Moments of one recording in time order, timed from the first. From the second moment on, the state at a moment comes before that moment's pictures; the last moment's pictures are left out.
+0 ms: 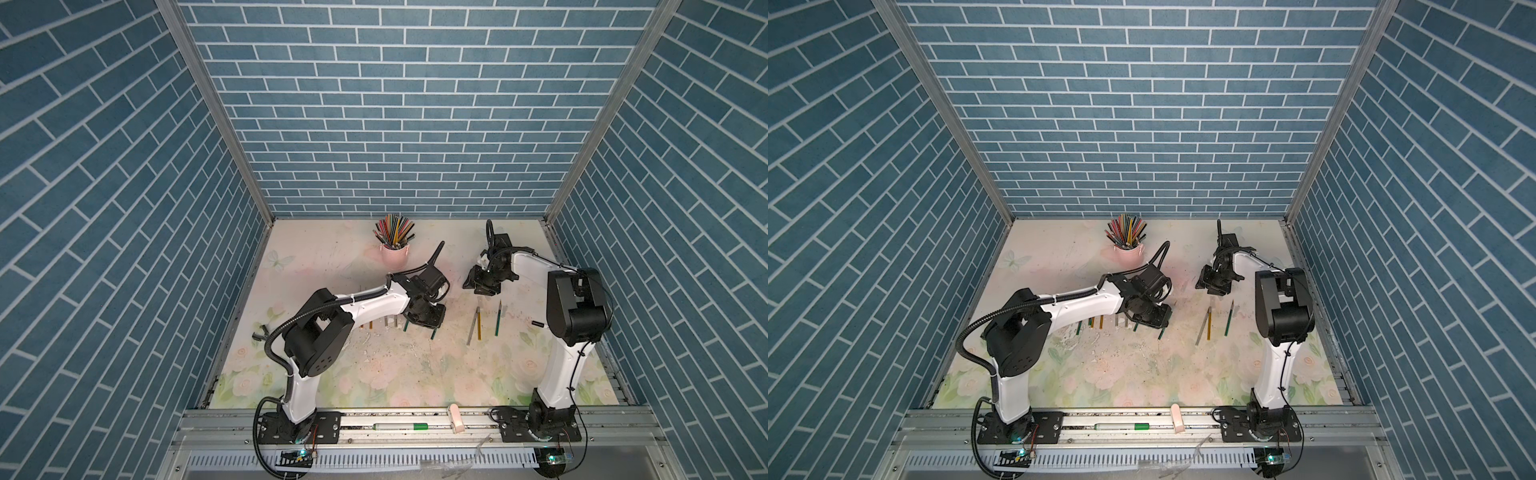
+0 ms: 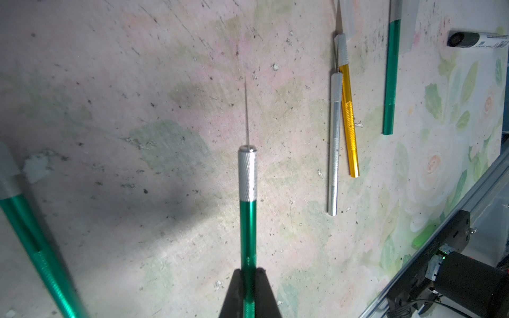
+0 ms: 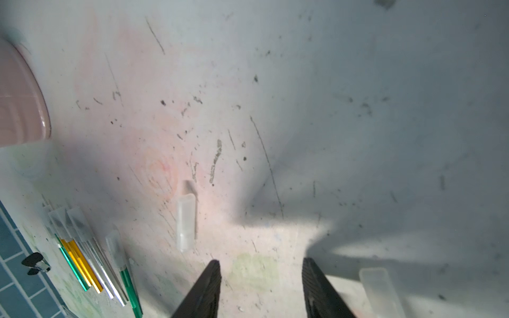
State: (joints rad) left arm -0.87 1.94 1.38 -0.59 0.28 -0.49; right arm 0.20 1.98 1.34 -0.67 -0.40 0.38
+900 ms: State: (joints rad) left arm -0.89 2.04 1.50 -0.58 0.23 -0.55; right arm 0.17 1.83 1.32 -0.71 -0.38 0.37
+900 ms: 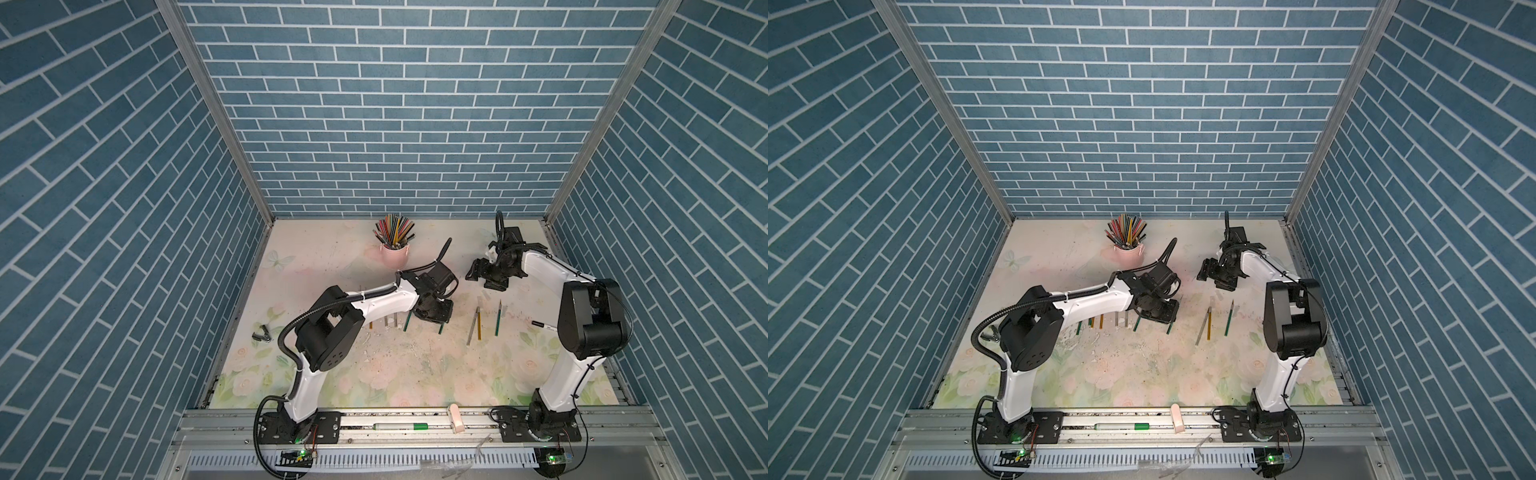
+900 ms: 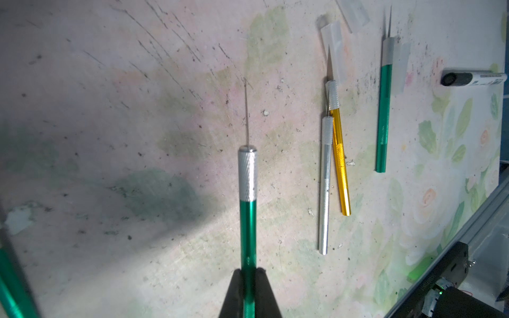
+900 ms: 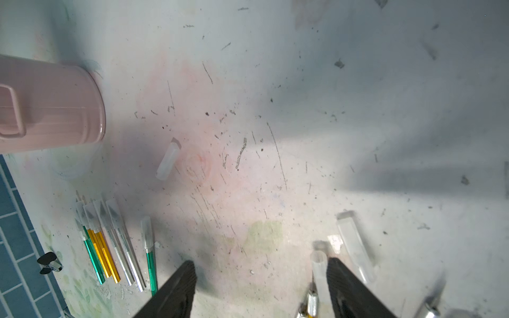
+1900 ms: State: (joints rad) left arm -0.93 2.09 1.54 -0.58 0.20 -0.60; right arm 0.16 1.71 1.17 -0.71 -0.38 0.37
